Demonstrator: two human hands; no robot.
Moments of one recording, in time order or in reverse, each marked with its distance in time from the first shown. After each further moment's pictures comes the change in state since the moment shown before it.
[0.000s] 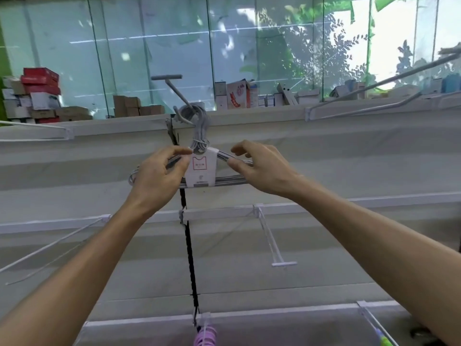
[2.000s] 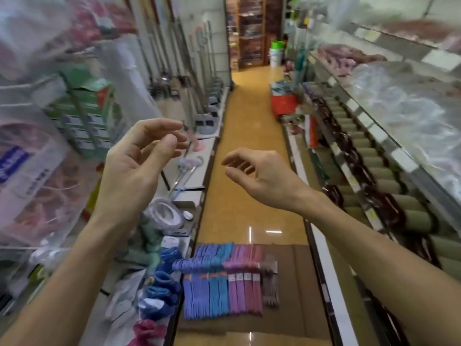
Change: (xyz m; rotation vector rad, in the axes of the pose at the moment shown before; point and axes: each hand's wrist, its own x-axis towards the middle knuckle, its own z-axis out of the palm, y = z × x) left_hand -0.330 0.644 0.416 -1.468 -1.131 0.276; right_hand -0.717 0.115 -0.446 -0.493 0.375 1.119
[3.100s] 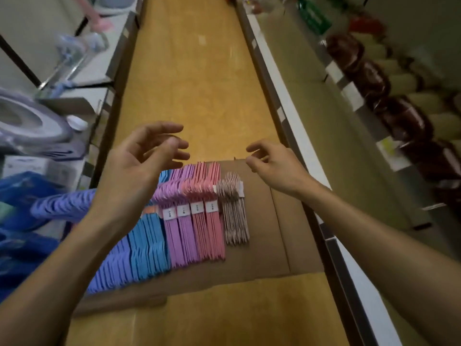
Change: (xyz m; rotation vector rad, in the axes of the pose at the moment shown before) left_hand -0.241 -0.598 0.240 -0.117 -0.202 -0.436; right_hand -0.267 0.527 0.359 -0.062 -0.055 0.747
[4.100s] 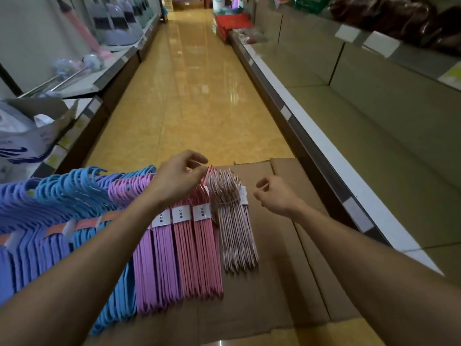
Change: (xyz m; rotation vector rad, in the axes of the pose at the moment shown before) left_hand 0.051 -0.261 0.101 0.498 -0.162 -0.053; right_hand 0.054 0.216 0.172 -0.001 0.025 0.266
